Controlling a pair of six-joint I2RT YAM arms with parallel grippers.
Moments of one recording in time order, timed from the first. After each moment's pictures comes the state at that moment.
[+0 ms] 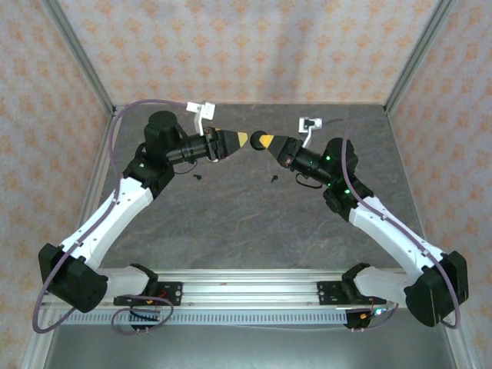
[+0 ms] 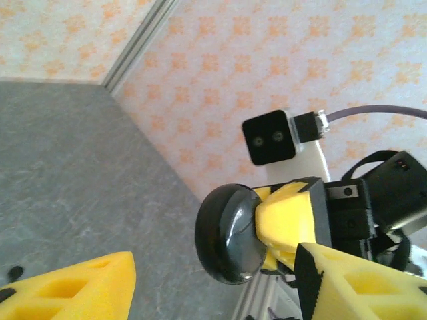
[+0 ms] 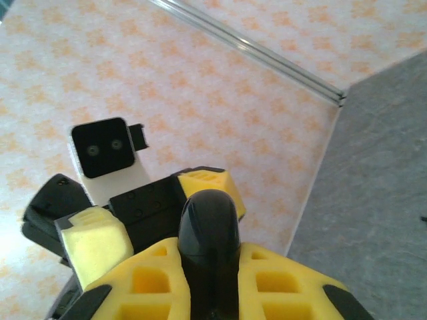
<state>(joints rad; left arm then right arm) -0.39 1.26 1.18 -0.03 0.72 -0.67 0.52 1.14 0.91 0.32 -0.52 1.12</state>
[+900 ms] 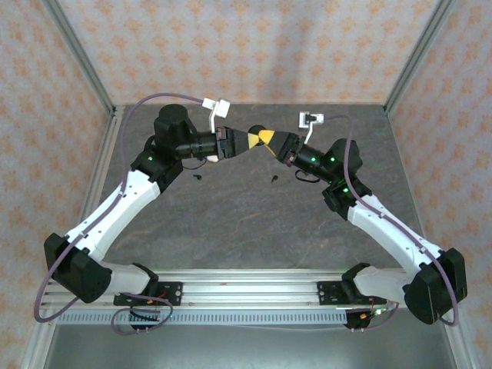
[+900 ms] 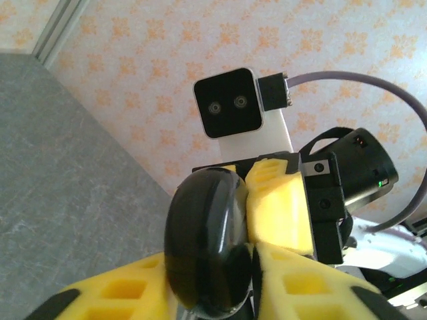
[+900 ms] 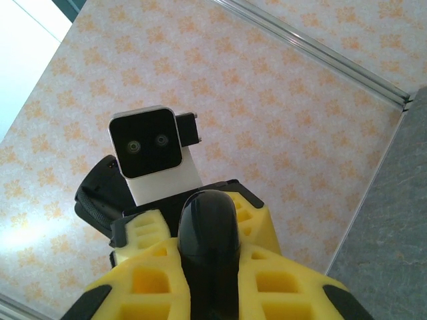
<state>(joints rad) -0.45 1.34 1.29 -0.06 0.83 -0.69 0.52 1.15 0.91 0.48 -0.60 1.19</state>
